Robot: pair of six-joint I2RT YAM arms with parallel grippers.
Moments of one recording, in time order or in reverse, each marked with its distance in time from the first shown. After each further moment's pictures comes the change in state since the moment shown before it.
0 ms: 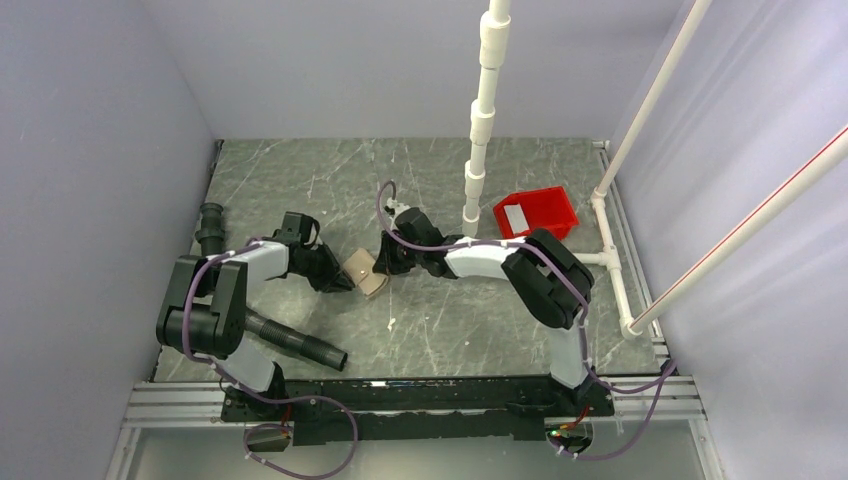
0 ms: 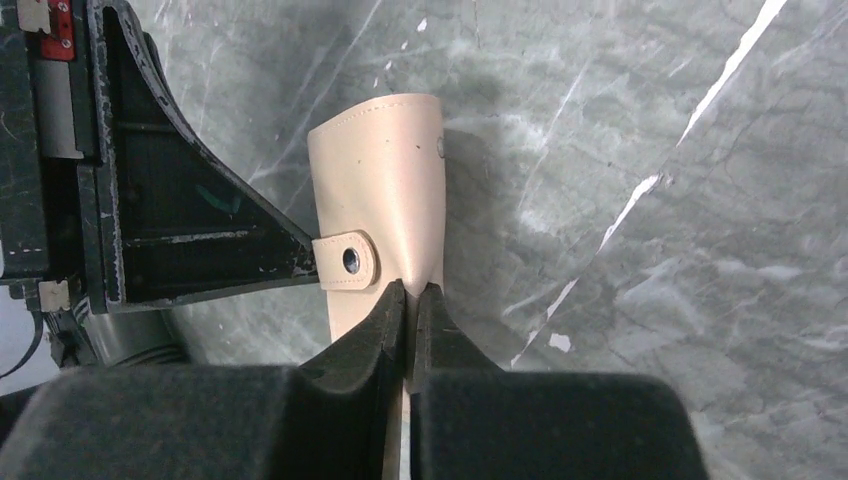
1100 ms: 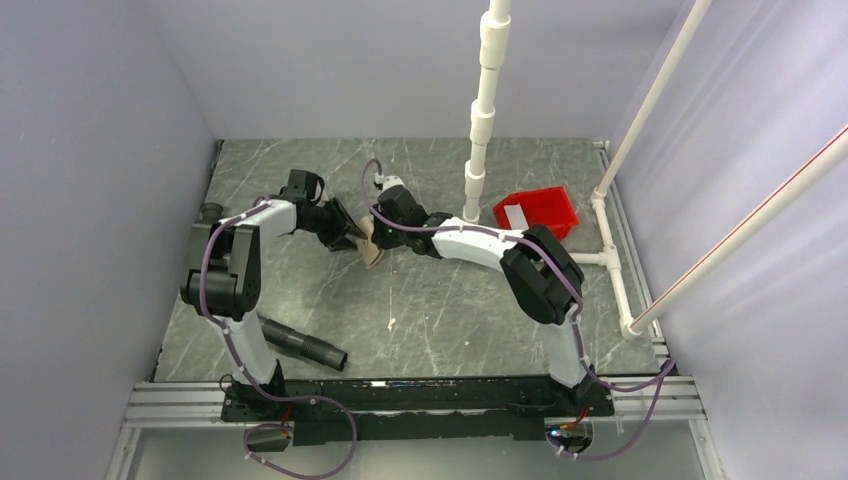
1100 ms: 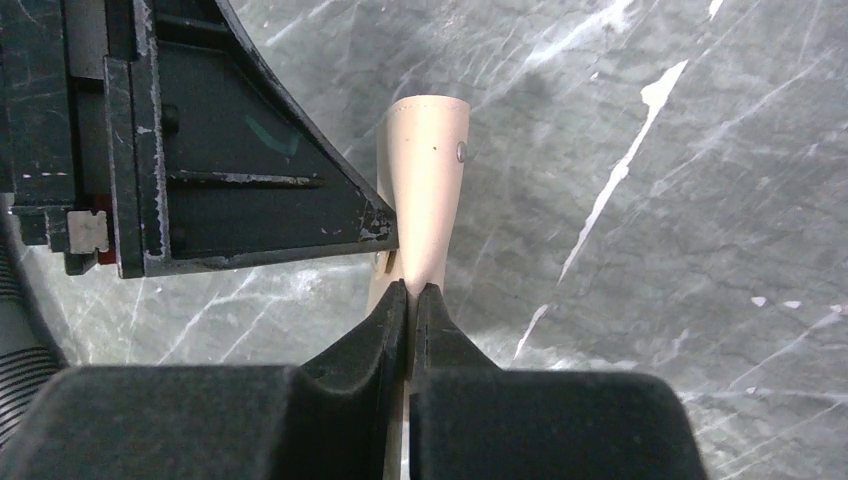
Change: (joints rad) left arm 0.029 0.224 0.375 -0.048 0.065 -0.030; right arm 0.013 0.056 0.280 -0.220 0.260 -0.128
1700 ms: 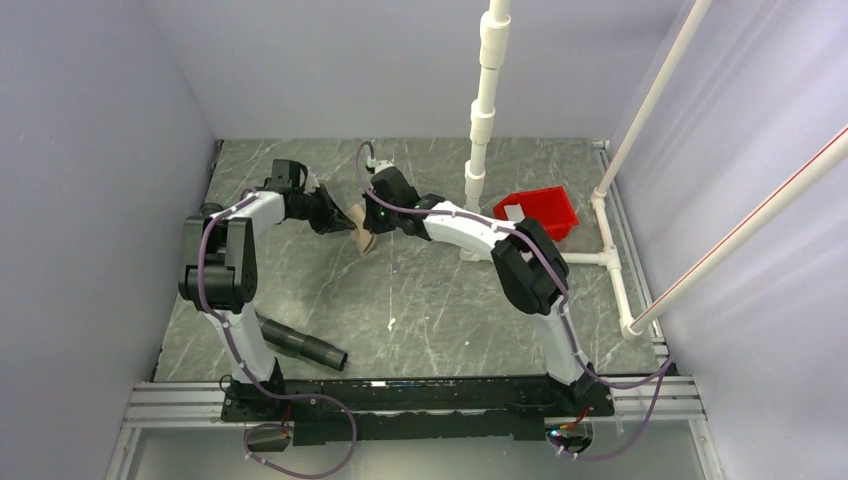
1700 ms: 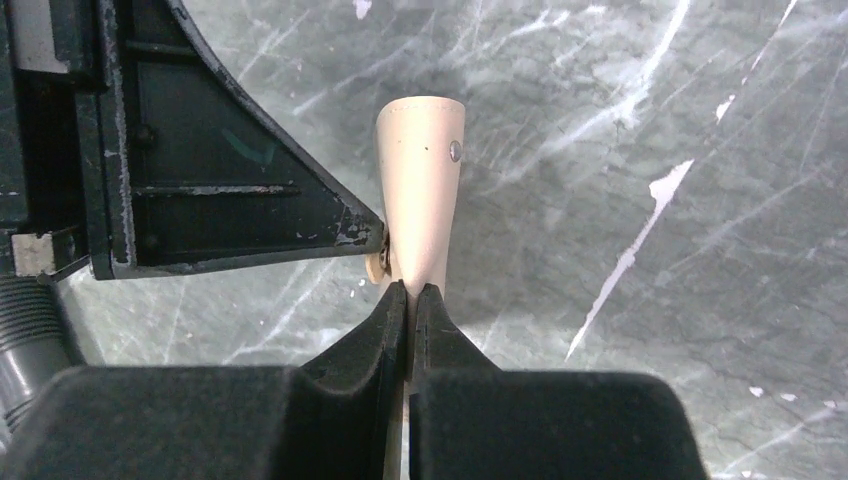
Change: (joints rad) left arm 0.071 0.069 0.111 0.022 0.152 0.126; right arm -0.051 0.112 0.227 -0.124 -0.062 -0.025
